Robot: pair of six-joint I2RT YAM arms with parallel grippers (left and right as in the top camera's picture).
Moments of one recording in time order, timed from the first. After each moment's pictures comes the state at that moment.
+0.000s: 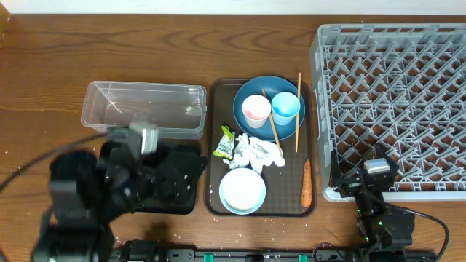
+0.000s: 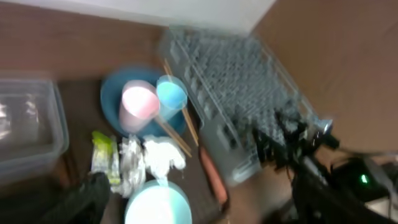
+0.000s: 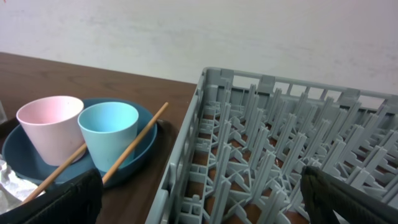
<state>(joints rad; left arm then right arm) -0.05 0.72 1.09 -0.96 0.74 -0.22 0.05 0.01 0.01 -0.06 -0.10 -0.09</state>
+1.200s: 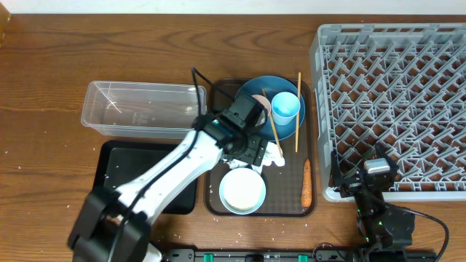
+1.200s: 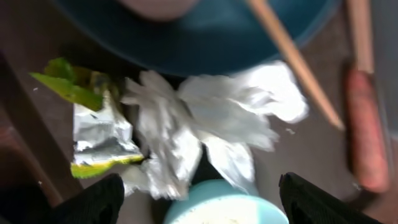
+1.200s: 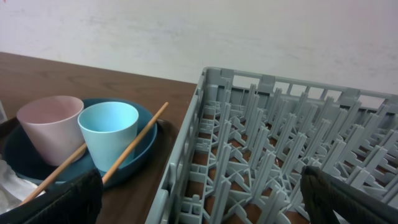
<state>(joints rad) -0.67 1.65 1.16 -0.76 0.09 -0.34 0.05 0.01 0.01 -0.06 -0.10 -0.09</state>
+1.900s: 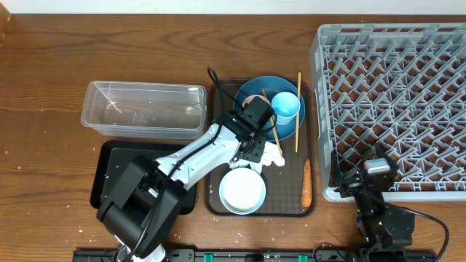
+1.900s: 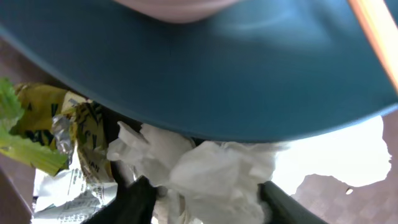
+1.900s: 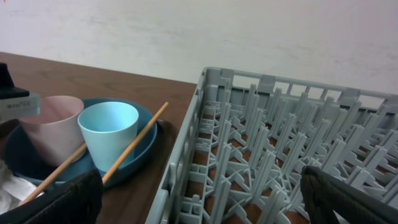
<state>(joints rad) -0.69 1.83 1.16 -0.65 0.03 -0.41 0.05 0.01 0.01 -0.06 -0.10 -0.09</state>
